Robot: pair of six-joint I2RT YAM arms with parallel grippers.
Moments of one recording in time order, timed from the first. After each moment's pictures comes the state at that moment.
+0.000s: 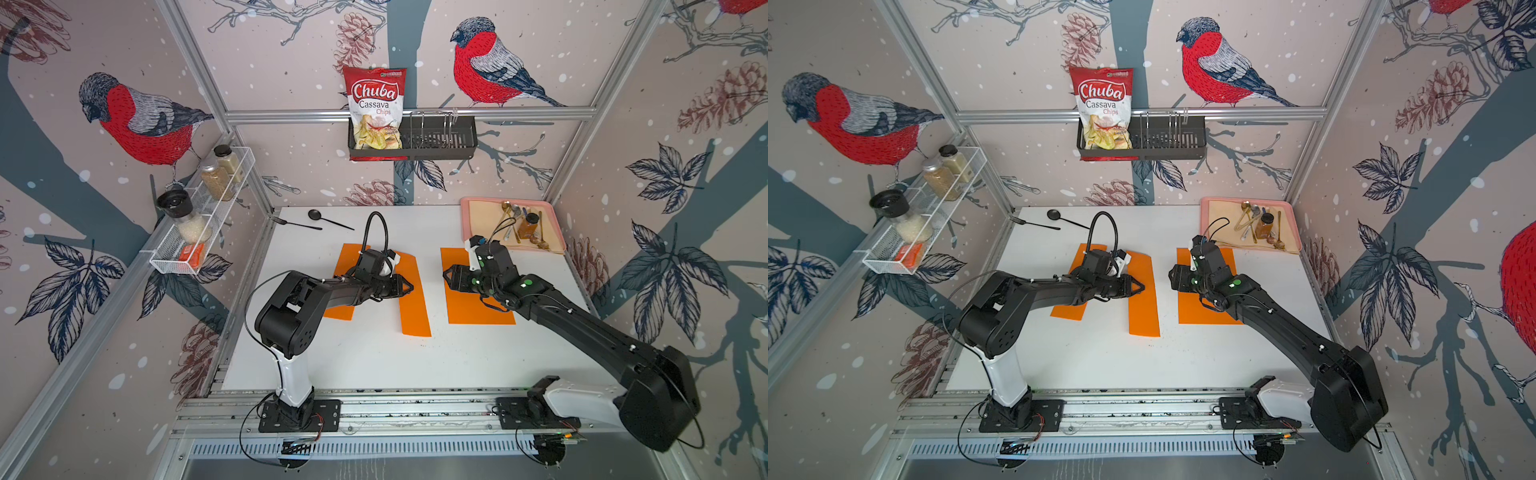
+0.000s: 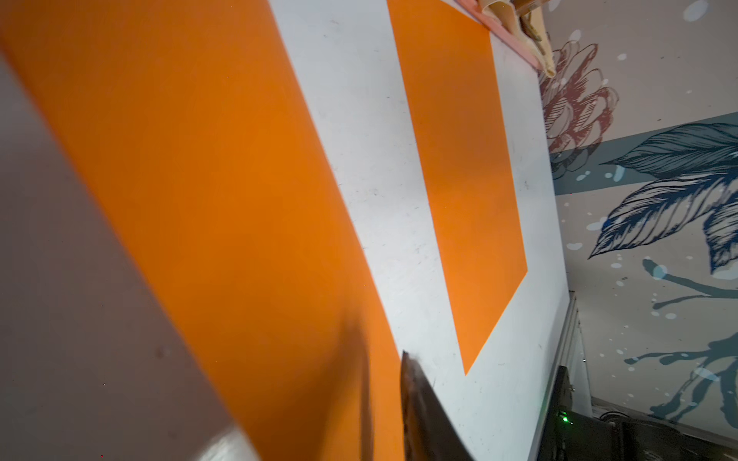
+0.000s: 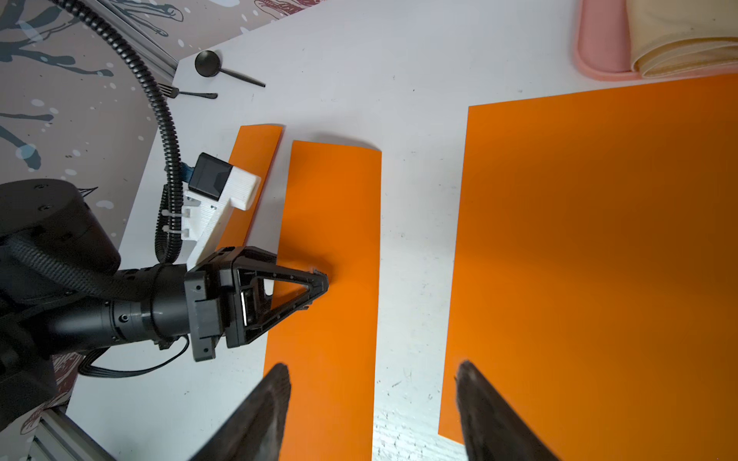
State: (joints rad) left arm -0.50 1.86 0.94 0.14 0.57 -0.56; right arm 0.61 1.25 0.92 -0.41 -0.05 0.52
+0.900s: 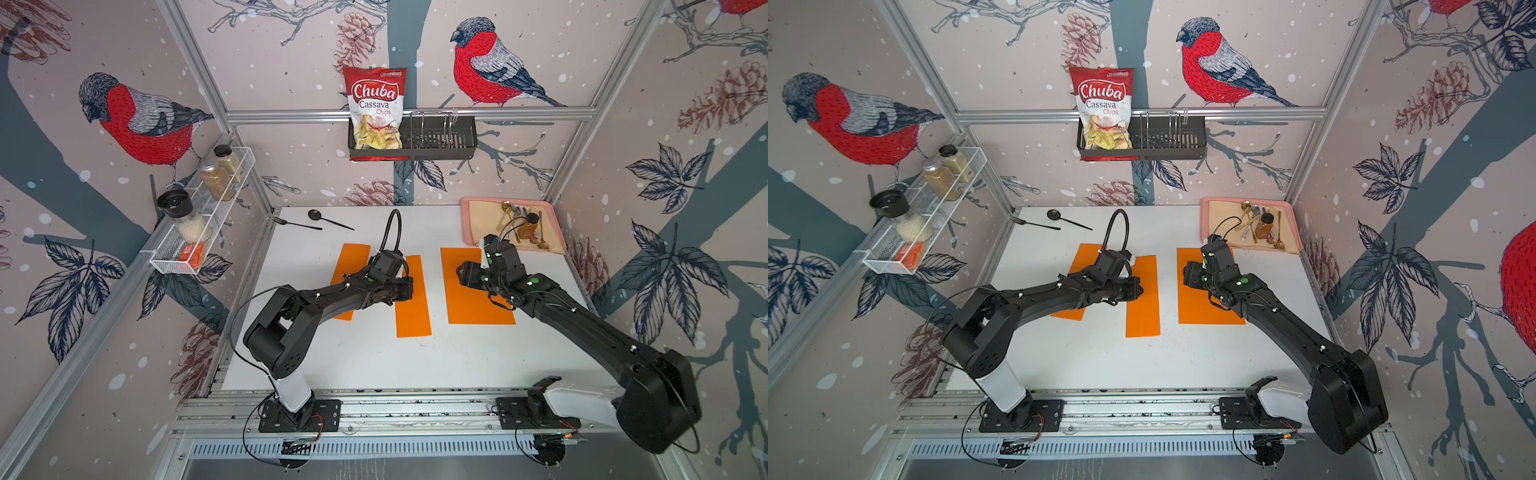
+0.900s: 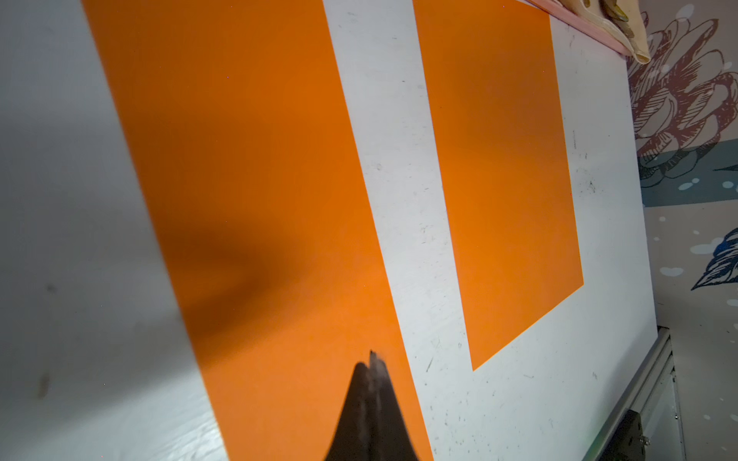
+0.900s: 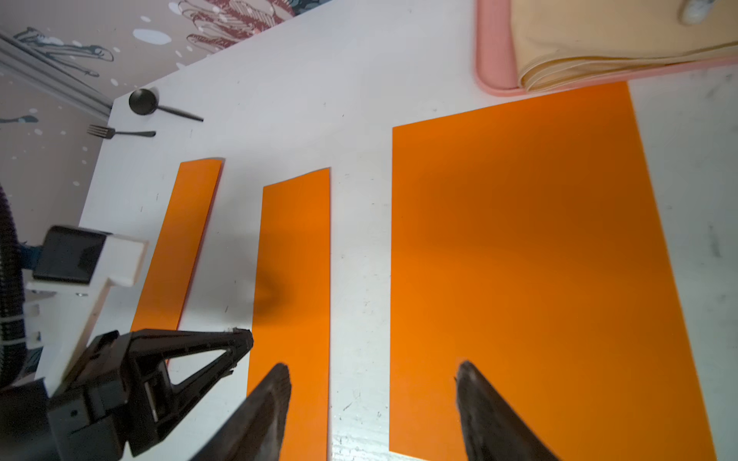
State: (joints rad) left arm -0.67 1.74 0.99 -0.11 0.26 -0.64; right arm 0.50 1.22 0.89 -0.42 0.03 0.53
